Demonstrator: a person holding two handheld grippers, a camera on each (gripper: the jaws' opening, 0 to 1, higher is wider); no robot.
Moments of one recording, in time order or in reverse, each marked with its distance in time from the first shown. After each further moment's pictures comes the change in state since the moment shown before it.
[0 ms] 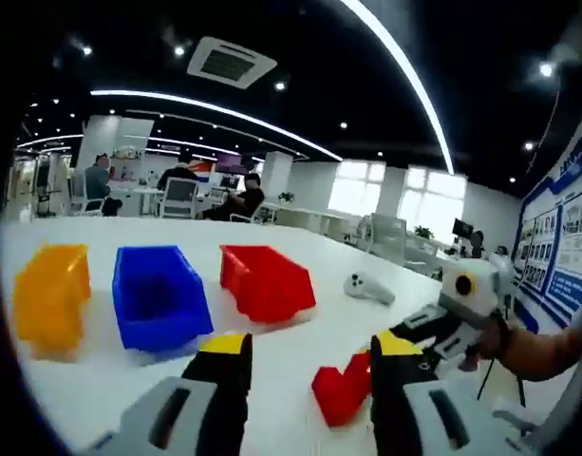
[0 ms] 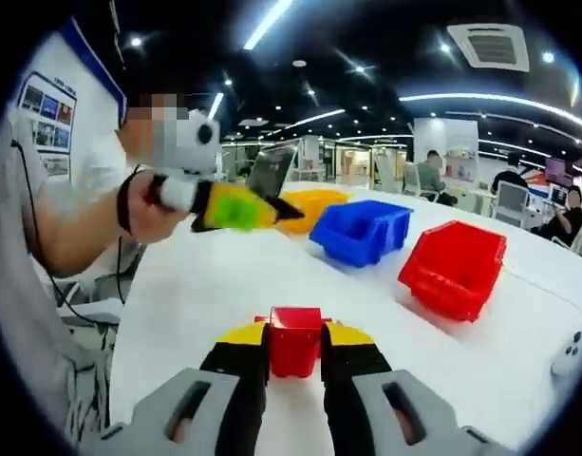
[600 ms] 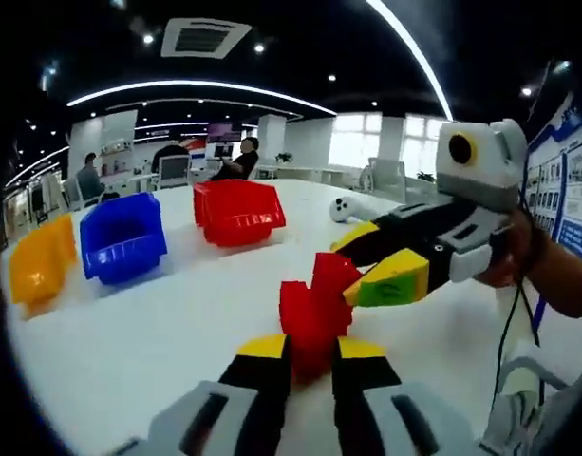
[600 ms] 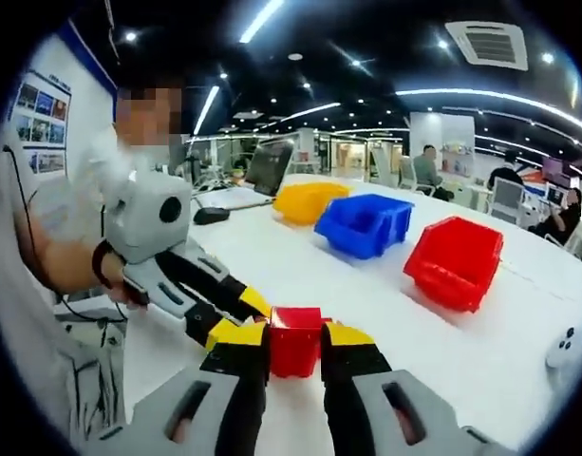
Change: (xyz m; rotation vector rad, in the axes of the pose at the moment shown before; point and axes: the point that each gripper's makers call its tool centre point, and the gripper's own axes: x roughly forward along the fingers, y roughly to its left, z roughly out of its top) left arm 0.026 -0.038 -0.063 0.158 0.109 0.065; right arm -0.008 0.022 -0.002 -0.095 0.069 -0.013
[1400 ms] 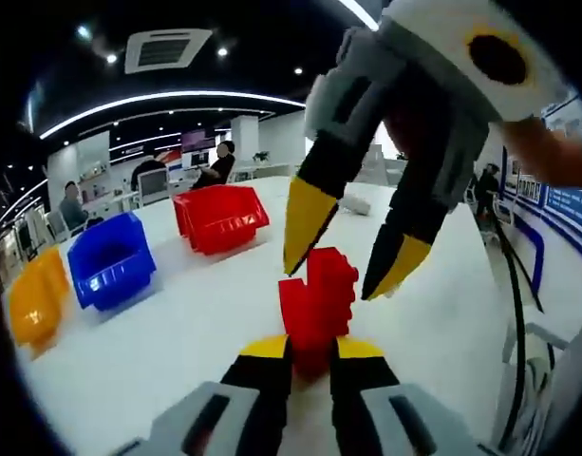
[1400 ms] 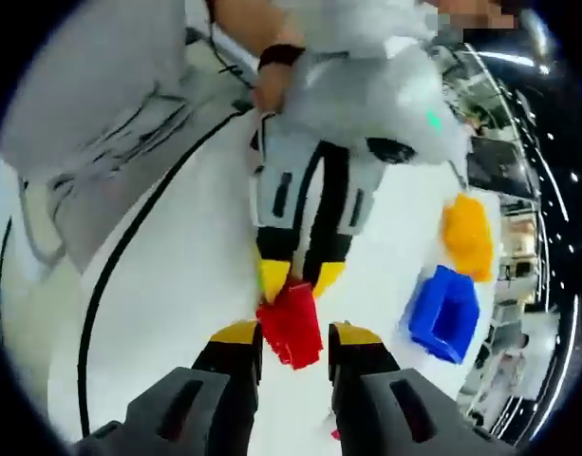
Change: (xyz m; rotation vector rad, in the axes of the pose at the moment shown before) left arm 0.004 0.003 0.001 0.112 0.017 -0.040; right arm 0.007 0.025 -0.013 -1.235 0.681 0.580
